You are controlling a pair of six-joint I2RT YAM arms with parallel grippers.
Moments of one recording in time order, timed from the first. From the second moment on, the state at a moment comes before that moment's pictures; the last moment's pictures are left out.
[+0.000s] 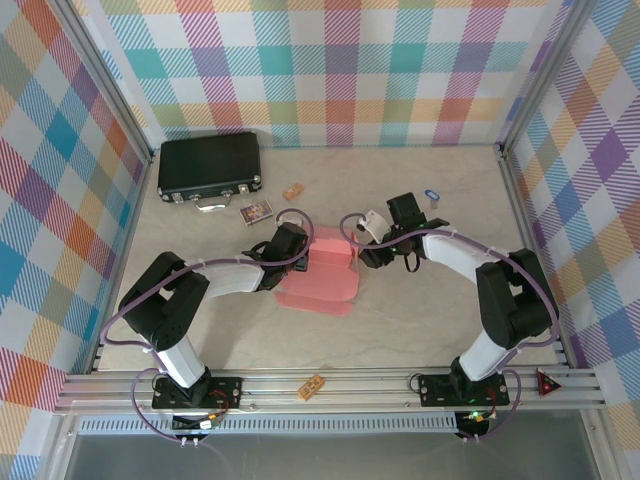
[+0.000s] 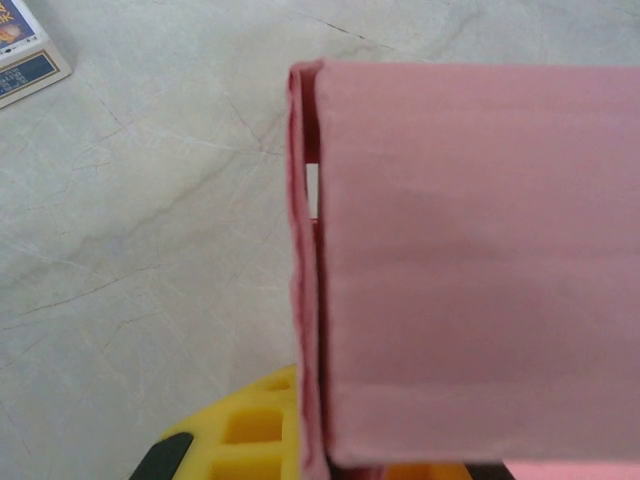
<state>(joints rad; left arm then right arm) -0.65 1.69 0.84 0.05 -0.28 -0.40 0.42 1.63 0.99 -0.38 -0.34 -0.41</state>
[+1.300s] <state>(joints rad) -0.66 1.69 0.87 -0.01 -0.28 -0.42 0.37 1.65 1.01 -0.50 -0.27 -0.35</state>
